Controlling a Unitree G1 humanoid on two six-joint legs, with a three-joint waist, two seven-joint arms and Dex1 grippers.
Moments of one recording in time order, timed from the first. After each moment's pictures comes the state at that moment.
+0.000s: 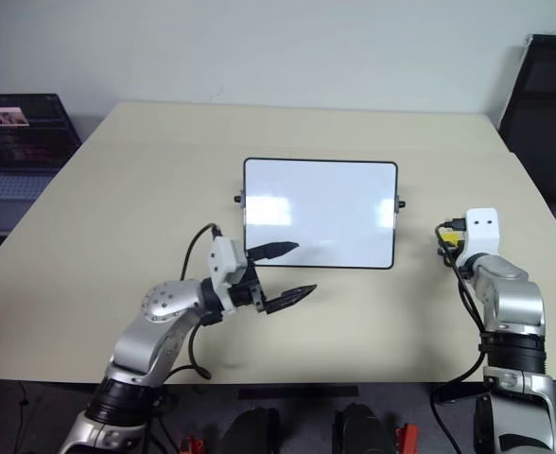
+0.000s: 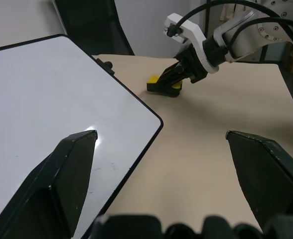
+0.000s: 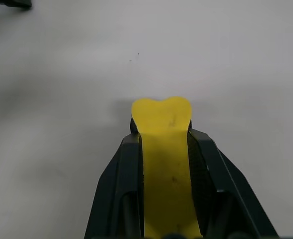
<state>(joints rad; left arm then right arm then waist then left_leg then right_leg) -0.28 0.40 -0.15 -0.16 -0.33 0.16 -0.90 -0.50 -0.47 -0.26 0.14 0.14 0.84 0.26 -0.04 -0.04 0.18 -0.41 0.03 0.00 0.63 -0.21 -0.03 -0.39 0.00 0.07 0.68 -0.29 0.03</state>
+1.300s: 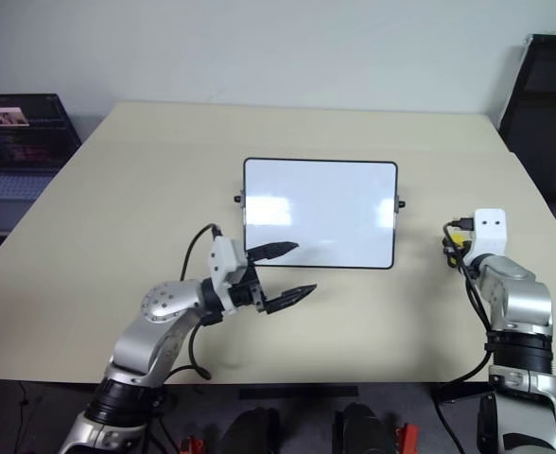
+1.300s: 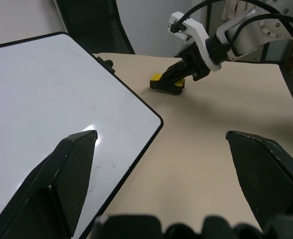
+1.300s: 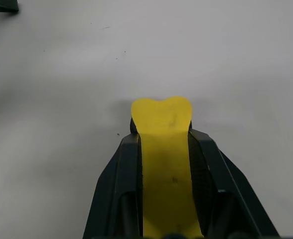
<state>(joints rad) -0.28 0.40 -0.14 -0.16 -0.34 0.16 -0.90 -0.50 -0.49 -0.29 0.16 0.18 0.84 0.25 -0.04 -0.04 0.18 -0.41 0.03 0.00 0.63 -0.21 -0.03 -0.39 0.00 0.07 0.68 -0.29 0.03</state>
